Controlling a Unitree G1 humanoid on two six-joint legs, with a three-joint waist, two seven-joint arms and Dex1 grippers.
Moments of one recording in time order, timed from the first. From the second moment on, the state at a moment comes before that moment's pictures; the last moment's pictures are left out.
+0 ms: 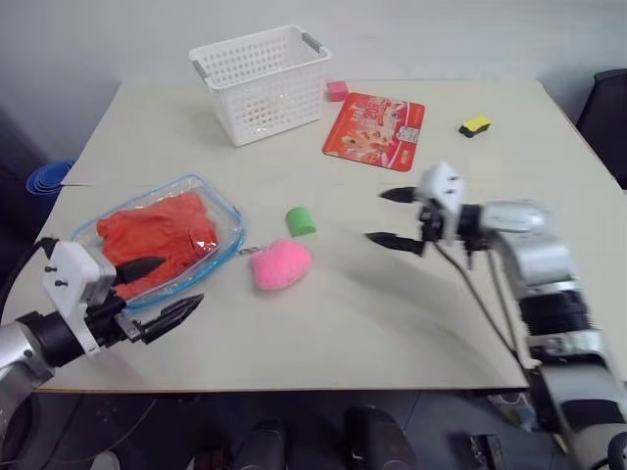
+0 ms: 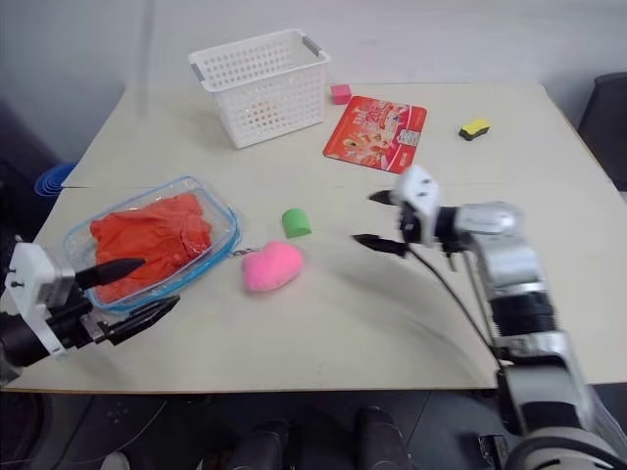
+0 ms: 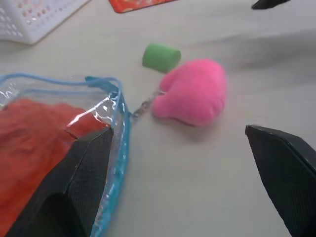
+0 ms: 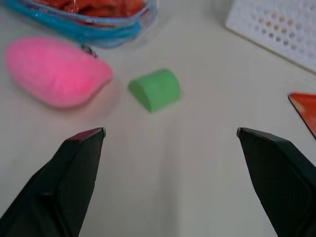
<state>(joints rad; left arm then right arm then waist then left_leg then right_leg) 0.19 0.82 0.67 -0.67 -0.76 0.75 -0.66 -0.79 -0.48 0.13 0.28 0.15 0.21 1.04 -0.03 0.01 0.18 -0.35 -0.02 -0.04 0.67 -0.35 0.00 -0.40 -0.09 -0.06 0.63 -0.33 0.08</state>
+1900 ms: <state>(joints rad) -0.59 0.64 -0.07 -0.43 -0.75 0.74 -0.78 -0.27 -0.80 -0.47 0.38 0.13 0.46 0.53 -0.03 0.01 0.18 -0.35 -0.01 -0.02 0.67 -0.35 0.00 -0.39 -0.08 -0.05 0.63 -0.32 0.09</state>
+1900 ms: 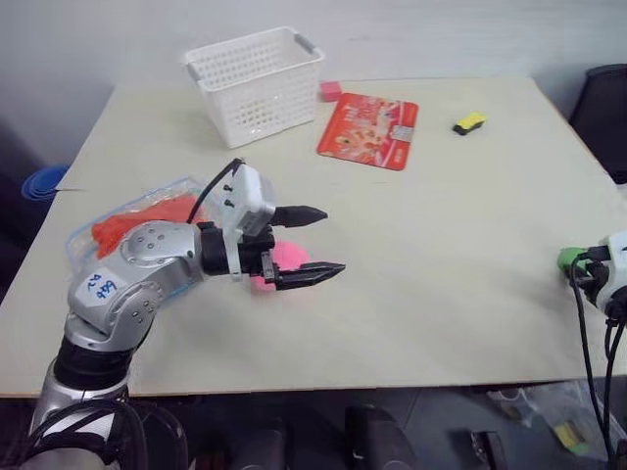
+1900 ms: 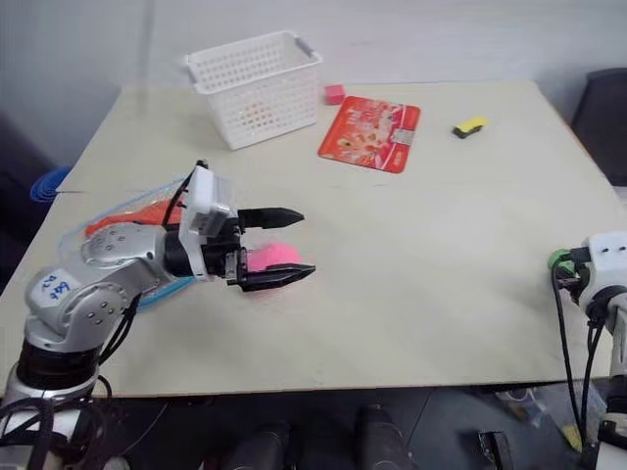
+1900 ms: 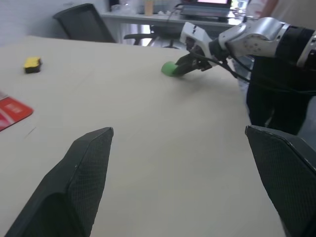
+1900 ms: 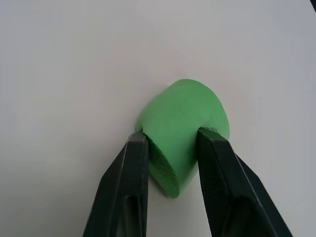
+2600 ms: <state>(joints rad) -0.24 0.83 0.16 -0.64 -0.60 0.83 -0.62 -0.62 -0.95 -0.23 0.05 0.41 0.58 1.02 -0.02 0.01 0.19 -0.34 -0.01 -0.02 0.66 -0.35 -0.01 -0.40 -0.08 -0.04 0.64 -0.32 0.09</state>
